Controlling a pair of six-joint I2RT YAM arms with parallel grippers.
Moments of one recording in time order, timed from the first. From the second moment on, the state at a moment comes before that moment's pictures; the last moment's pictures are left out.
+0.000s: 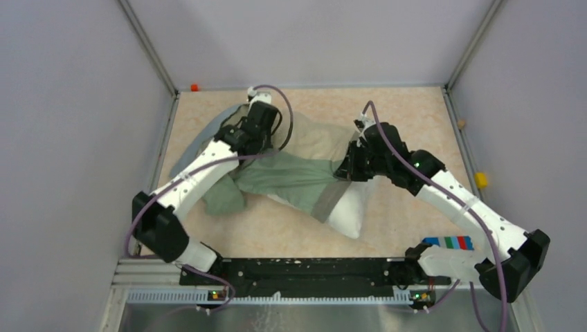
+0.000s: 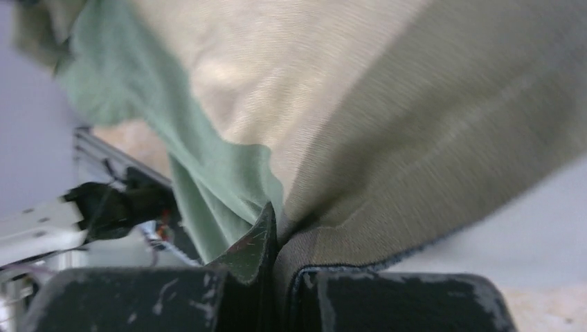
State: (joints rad) left arm -0.61 1.43 1.30 -0.69 -0.50 -0.39; right arm 0.69 1.14 1.12 -0.71 -0.08 0.62
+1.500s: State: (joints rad) left arm -0.38 1.40 1.45 -0.61 -0.03 -0.28; right arm 1.37 1.90 1.39 -0.67 1.01 0.13
